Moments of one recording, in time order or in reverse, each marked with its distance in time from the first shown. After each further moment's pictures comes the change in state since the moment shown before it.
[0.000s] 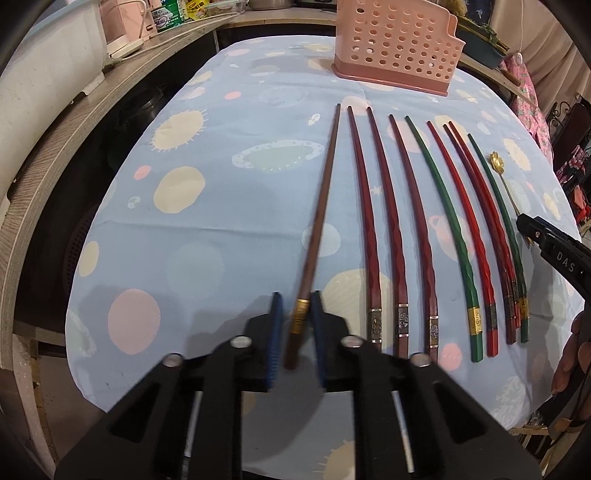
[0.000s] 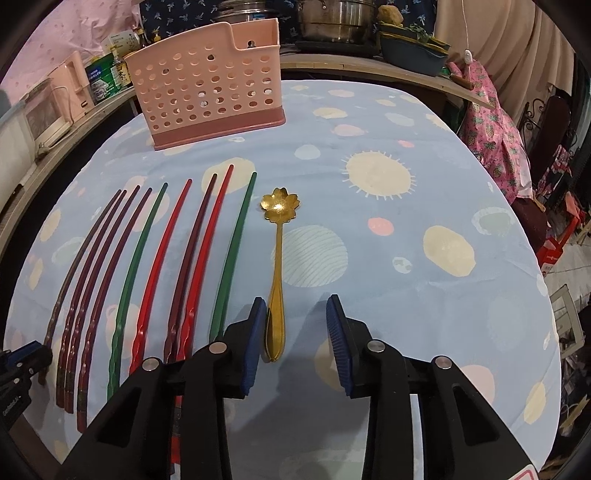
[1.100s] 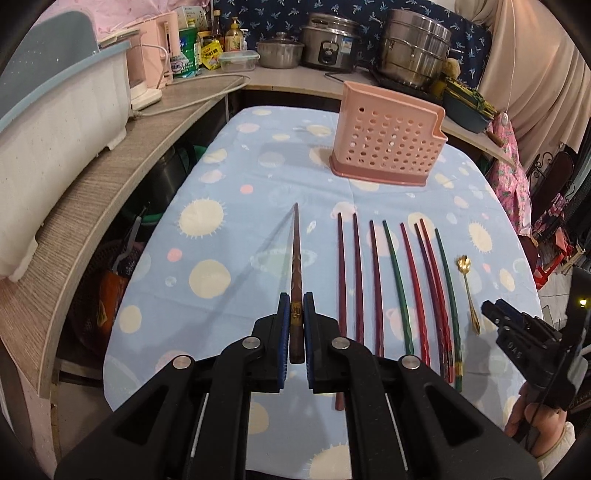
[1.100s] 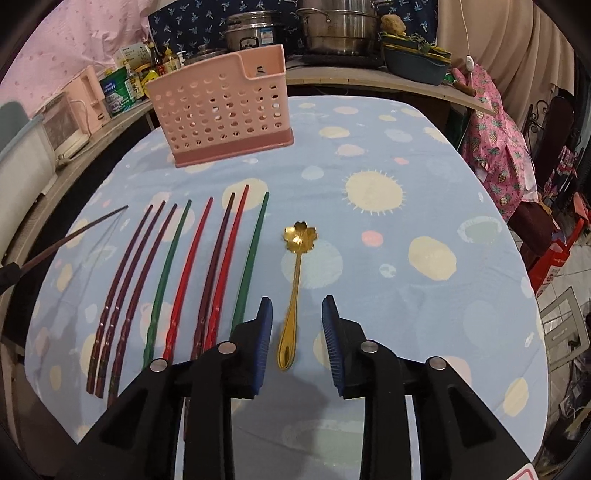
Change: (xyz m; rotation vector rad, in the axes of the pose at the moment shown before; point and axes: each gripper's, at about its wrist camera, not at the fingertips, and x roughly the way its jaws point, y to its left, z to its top) left arm -0.077 0.020 0.043 -0.067 -0.178 -0.070; right arm -0.026 -0.006 -0.004 0.006 -0.002 0.051
